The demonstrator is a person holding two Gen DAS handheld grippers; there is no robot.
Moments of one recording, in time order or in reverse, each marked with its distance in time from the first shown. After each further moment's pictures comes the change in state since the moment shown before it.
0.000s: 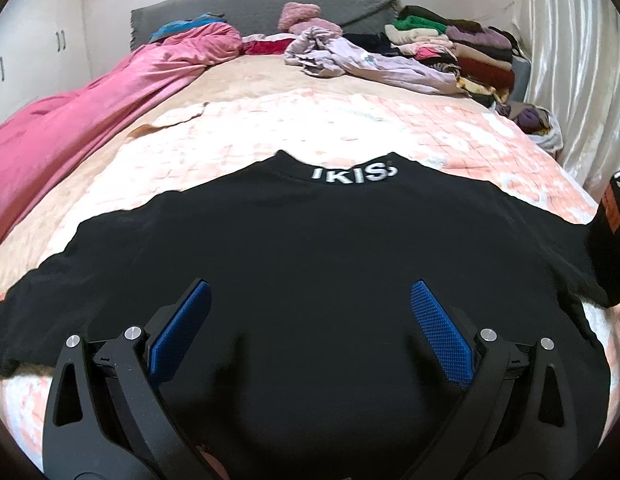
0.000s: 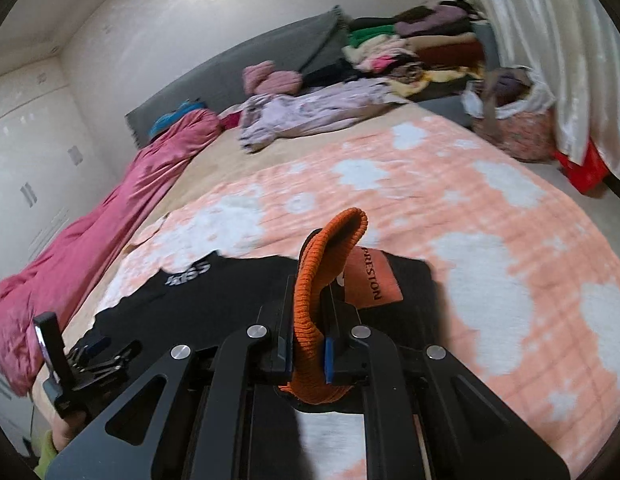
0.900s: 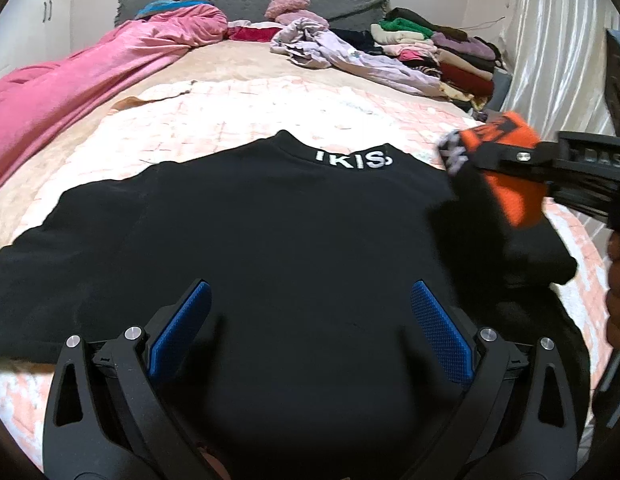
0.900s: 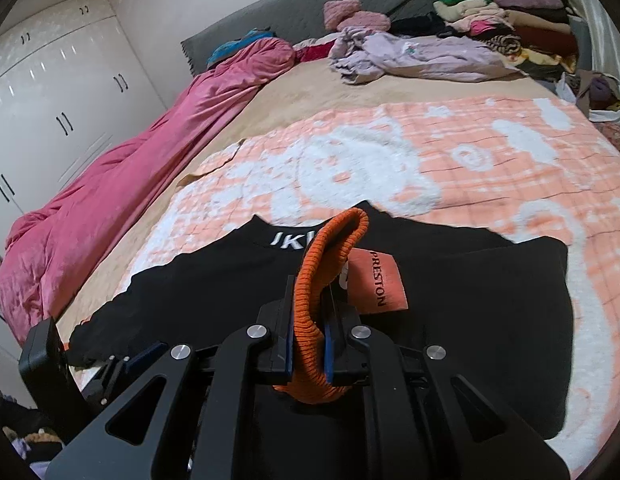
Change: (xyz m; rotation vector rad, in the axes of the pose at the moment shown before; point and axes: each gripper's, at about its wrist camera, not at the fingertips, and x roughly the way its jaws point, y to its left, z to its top) left arm 0.001 0.032 -0.012 -0.047 0.025 -0.167; right arm 0.138 0.176 -0.016 -0.150 0.213 0.151
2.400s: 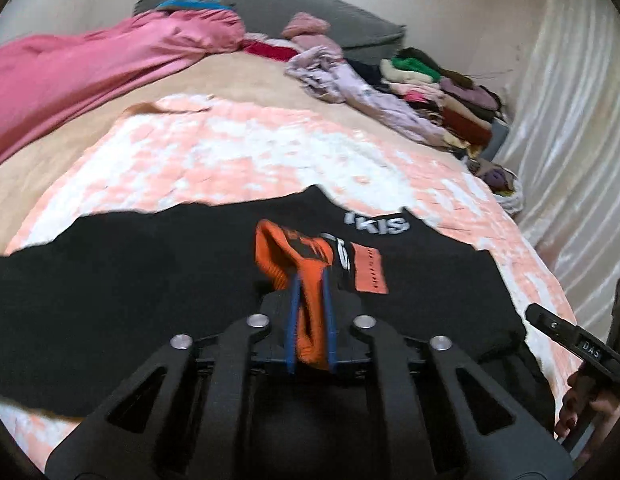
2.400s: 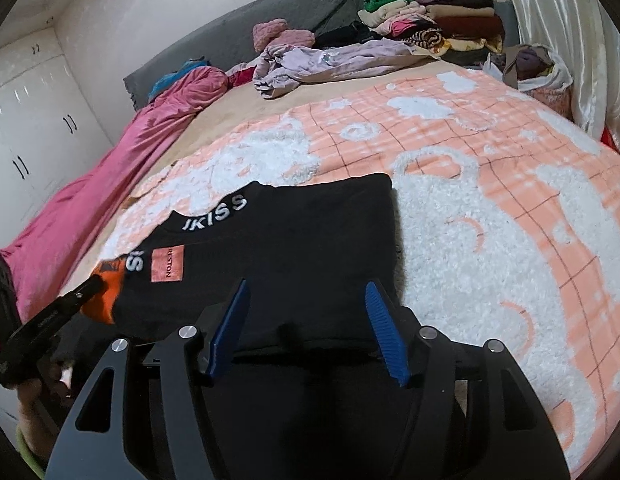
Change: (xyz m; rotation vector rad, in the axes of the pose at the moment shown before) left arm -0.013 0.054 0.033 -0.151 -0.078 -0.058; right arm -0.048 -0.071 -0.066 0.142 -0.102 -0.183
